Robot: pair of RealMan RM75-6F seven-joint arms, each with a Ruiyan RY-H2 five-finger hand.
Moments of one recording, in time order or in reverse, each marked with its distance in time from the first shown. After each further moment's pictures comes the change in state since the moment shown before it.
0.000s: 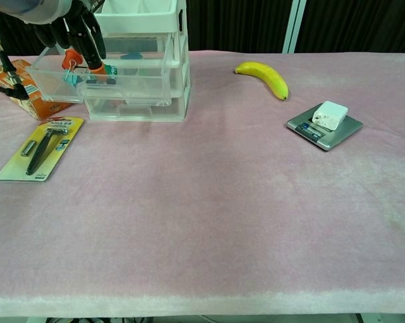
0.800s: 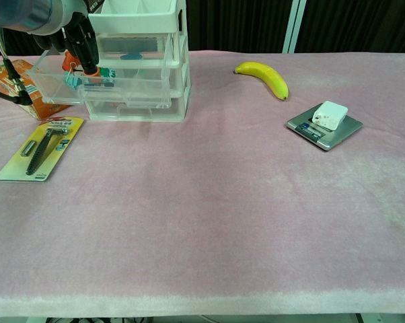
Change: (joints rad) left arm 0.015 -0.062 0.028 0.100 0.064 -0.005 0.040; right arm -0.001 0.000 0.003 0.000 0.005 0.000 0.003
